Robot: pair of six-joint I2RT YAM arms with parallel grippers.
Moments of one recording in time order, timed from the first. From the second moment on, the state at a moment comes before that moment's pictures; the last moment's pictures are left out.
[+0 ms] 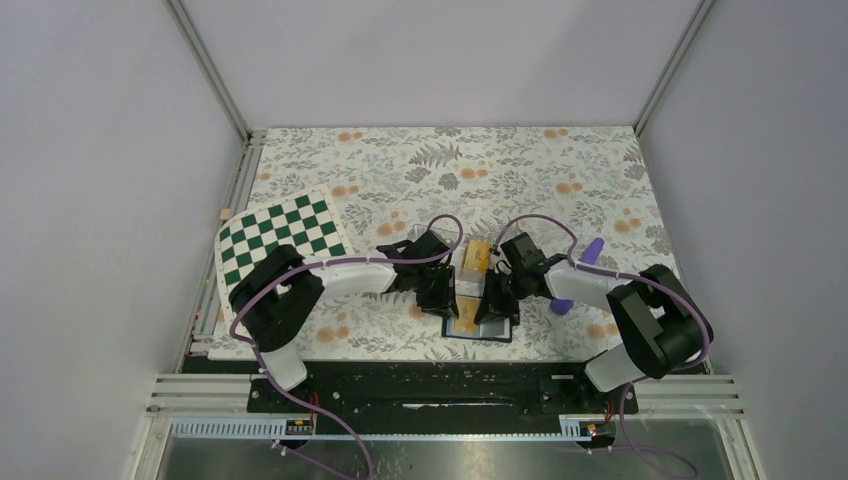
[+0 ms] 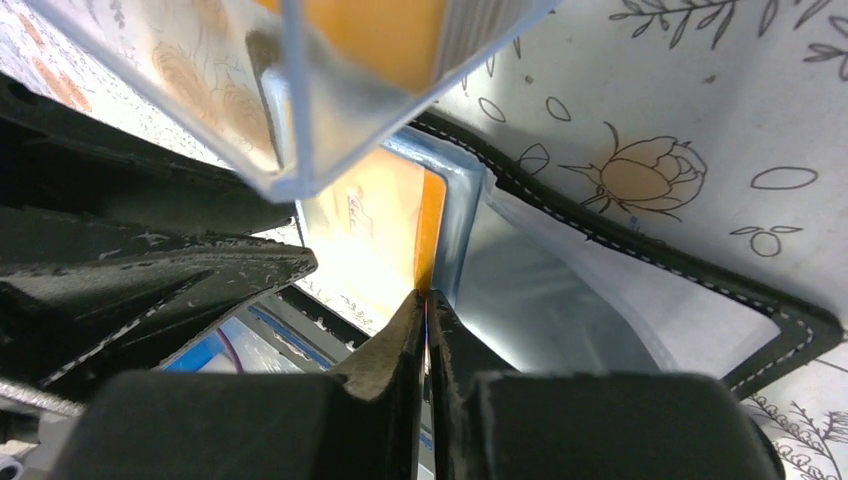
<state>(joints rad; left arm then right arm) -0.88 1.74 0.97 -0.29 0.31 -0.83 0.53 1.50 0.62 -0.30 -0.52 0.64</state>
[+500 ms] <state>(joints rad) -0.91 1.74 1.05 -0.40 0.22 -0.78 0.53 1.52 0.62 -0.28 -0.54 0.65</state>
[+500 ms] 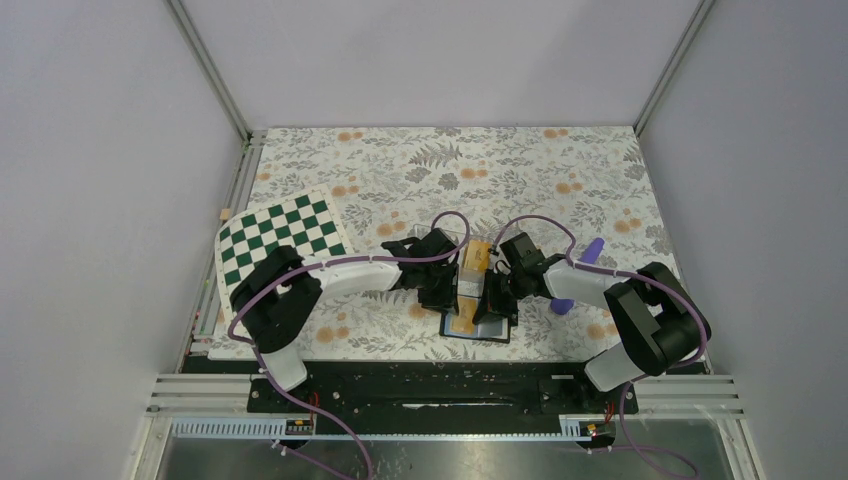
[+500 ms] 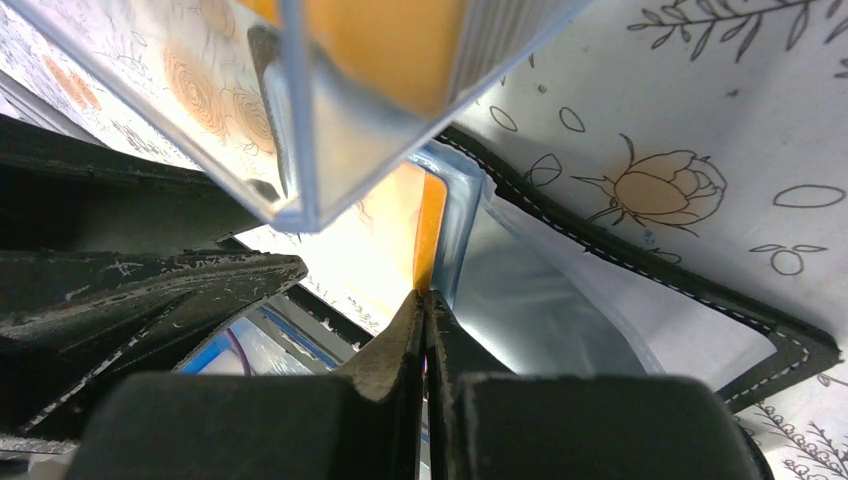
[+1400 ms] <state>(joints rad) -0.92 1.77 1.05 -0.38 0.22 -0.78 0.53 1.52 0.62 -0.27 -0.54 0.65</state>
